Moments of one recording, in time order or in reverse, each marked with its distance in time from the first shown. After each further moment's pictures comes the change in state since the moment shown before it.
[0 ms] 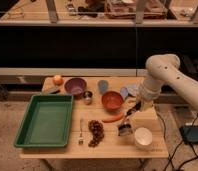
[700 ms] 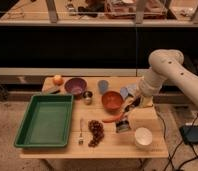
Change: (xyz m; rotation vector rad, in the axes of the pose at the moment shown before) arm -0.012 -0.008 -0.030 0.042 -0.036 -0.043
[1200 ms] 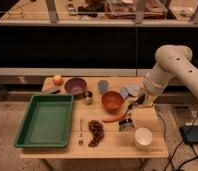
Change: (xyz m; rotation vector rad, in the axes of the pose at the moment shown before) arm 0.010 0.009 -0.025 0.026 0.000 -0.006
